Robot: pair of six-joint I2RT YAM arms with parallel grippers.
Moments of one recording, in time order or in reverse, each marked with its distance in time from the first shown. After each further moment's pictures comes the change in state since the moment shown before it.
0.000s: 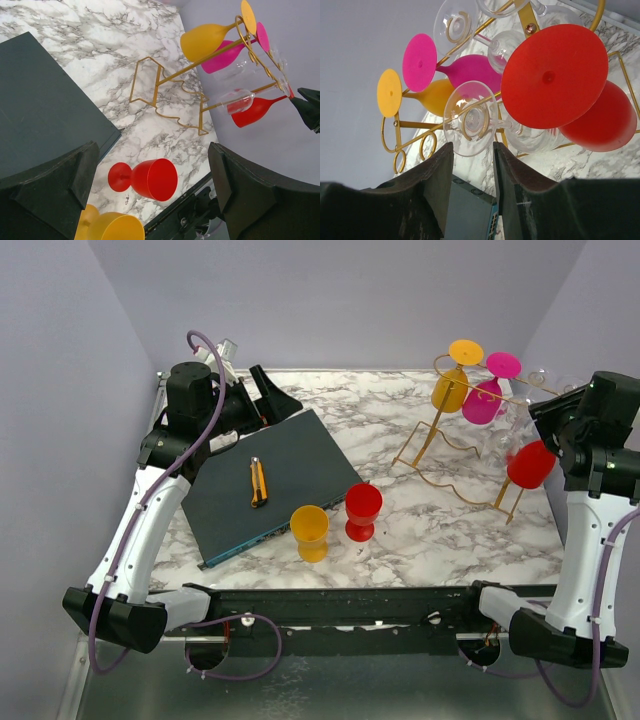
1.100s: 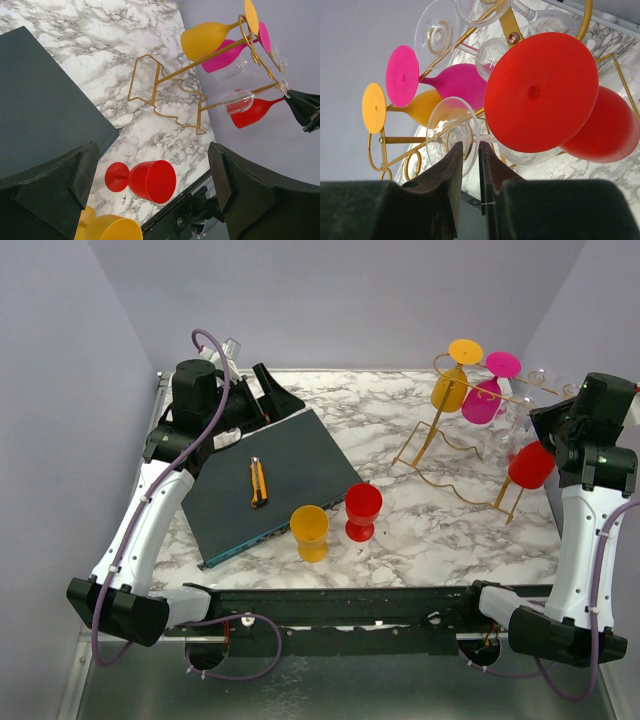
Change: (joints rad) left arm 0.000 0.034 0.002 0.018 0.011 -0.011; right arm -0.014 0.011 -0.077 0.071 0.022 0.018
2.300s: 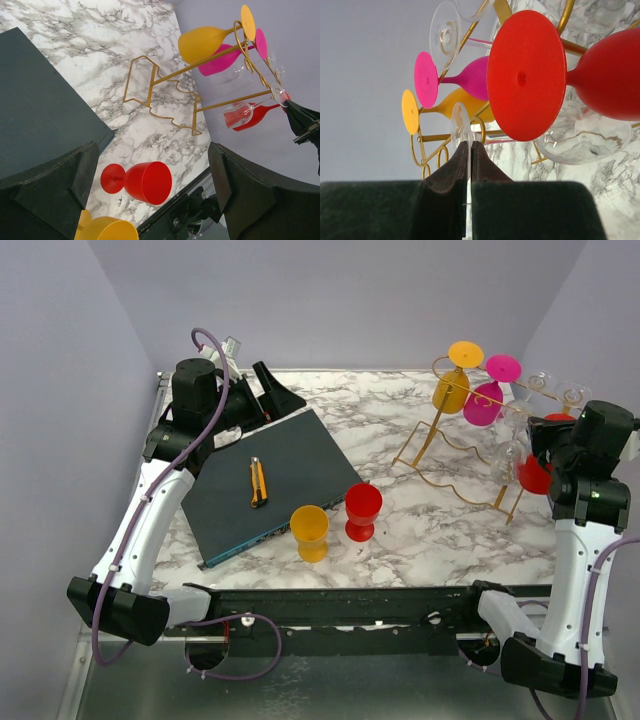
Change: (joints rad) left arm 0.000 0.005 0.004 0.015 0.012 -0.024; right arm -0.005 -0.158 -0.152 0.075 -0.039 0.244
